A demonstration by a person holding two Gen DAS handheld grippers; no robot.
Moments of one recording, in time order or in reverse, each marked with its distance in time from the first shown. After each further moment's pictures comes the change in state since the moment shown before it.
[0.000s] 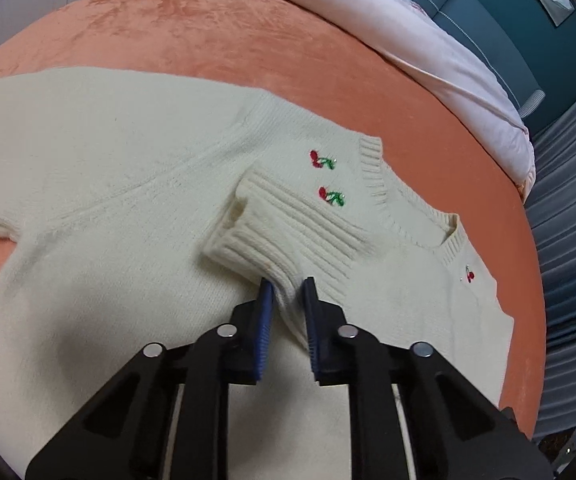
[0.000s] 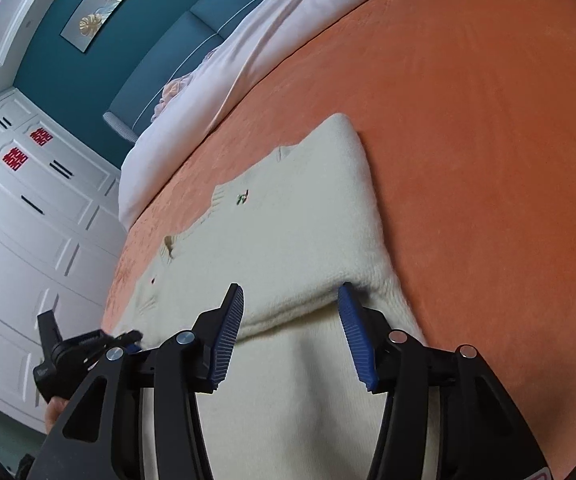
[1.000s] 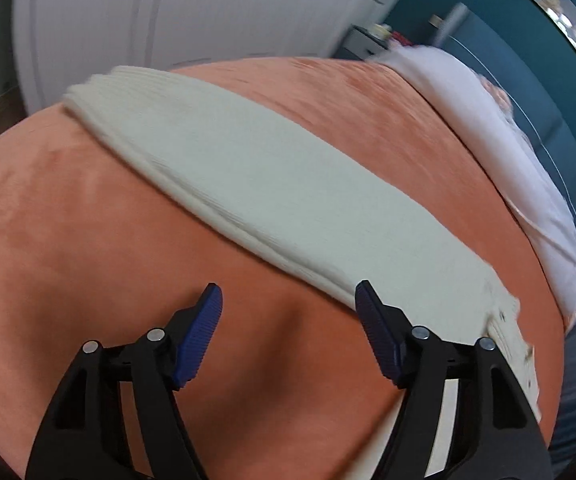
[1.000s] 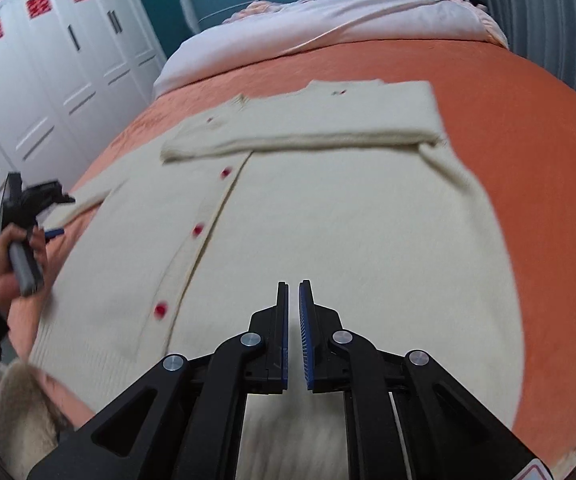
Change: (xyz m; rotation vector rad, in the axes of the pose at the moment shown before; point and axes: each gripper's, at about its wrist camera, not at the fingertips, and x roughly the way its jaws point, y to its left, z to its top) left arm -0.139 0.272 0.013 -0.415 -0.266 0.267; right arm -0.081 0.091 -0.203 -0.524 0.115 -0.151
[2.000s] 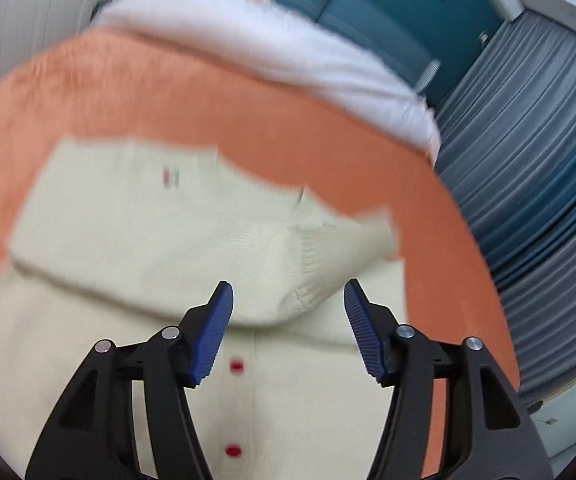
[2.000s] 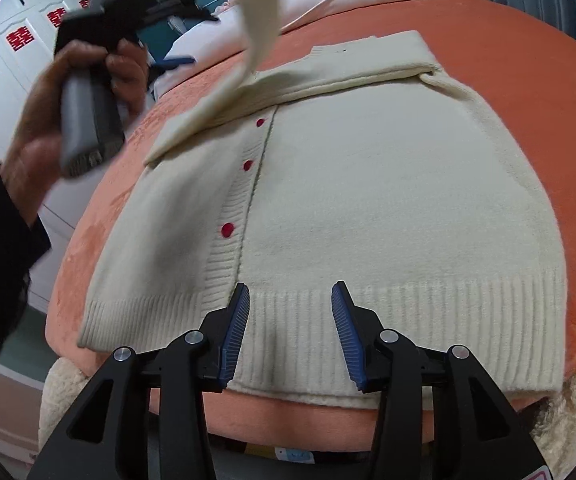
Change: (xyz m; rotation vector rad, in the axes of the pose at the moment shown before) left arm -0.066 -0.282 -0.198 0.593 0.271 -0.533; right arm -0.024 0.013 -0.044 0.184 0.029 0.062
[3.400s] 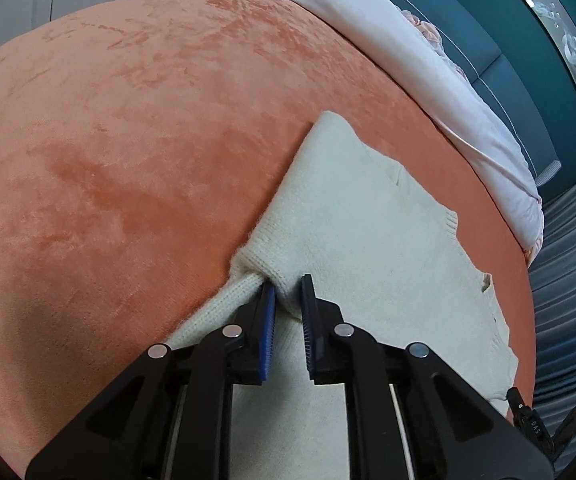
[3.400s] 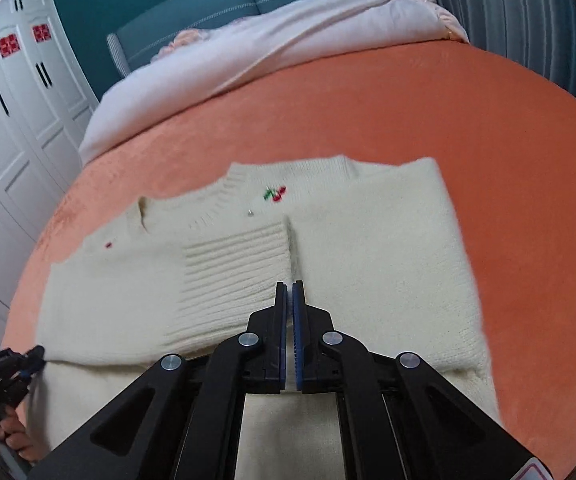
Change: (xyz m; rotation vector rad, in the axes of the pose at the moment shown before) left arm -0.006 0.205 0.013 -0.382 -0.113 0.271; right arm 0.131 -0.045 0.236 0.000 -0.176 -0.180
